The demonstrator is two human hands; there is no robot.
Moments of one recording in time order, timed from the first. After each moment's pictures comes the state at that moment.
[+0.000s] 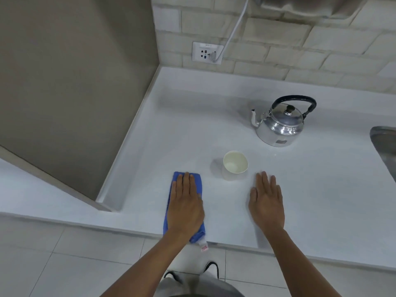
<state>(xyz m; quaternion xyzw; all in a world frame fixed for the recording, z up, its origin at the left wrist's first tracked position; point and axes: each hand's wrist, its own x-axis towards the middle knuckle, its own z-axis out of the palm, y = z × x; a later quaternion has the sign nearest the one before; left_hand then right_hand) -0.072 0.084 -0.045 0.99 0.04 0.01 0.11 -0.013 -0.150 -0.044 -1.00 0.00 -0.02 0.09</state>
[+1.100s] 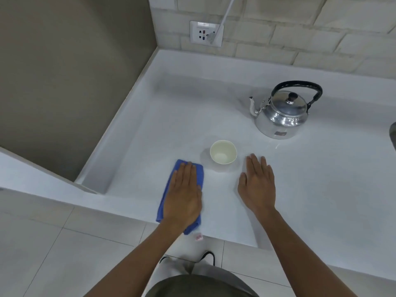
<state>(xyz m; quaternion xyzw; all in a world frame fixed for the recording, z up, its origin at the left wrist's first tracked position) -0.065 0.043 -0.054 0.99 0.05 0.04 0.11 0.026 -0.166 -0.042 -0.99 -0.09 -0.04 0.11</state>
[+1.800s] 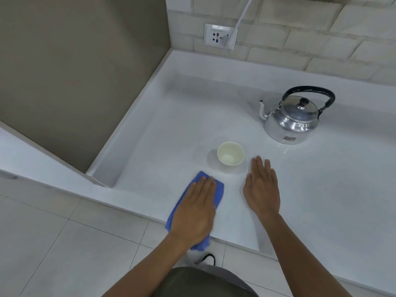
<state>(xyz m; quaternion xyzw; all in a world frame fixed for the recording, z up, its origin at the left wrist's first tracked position) -0.103 0.022 -0.051 0.99 -0.06 0.04 0.08 0.029 -0.164 -0.046 -0.99 -0.11 -0.02 0.09</state>
